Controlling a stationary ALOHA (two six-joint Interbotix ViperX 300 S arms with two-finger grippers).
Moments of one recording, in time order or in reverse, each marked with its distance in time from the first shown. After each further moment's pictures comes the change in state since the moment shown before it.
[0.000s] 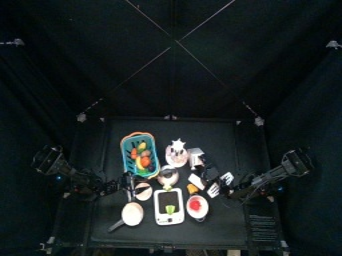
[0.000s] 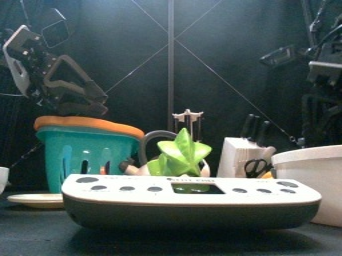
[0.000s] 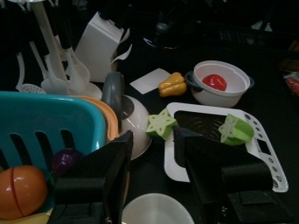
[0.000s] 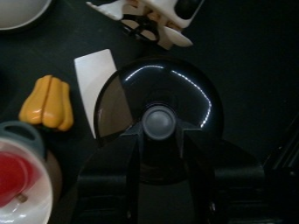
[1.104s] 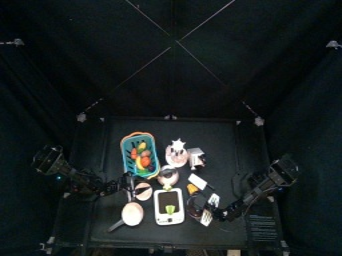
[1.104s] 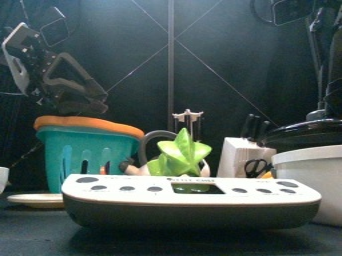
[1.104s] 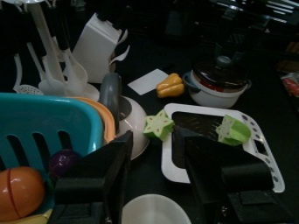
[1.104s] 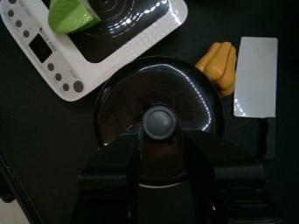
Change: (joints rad) left arm -0.006 0.000 -0.005 0.000 -0.002 -0.003; right arm 0.295 0.252 -0.250 -0.012 -0.183 -0.011
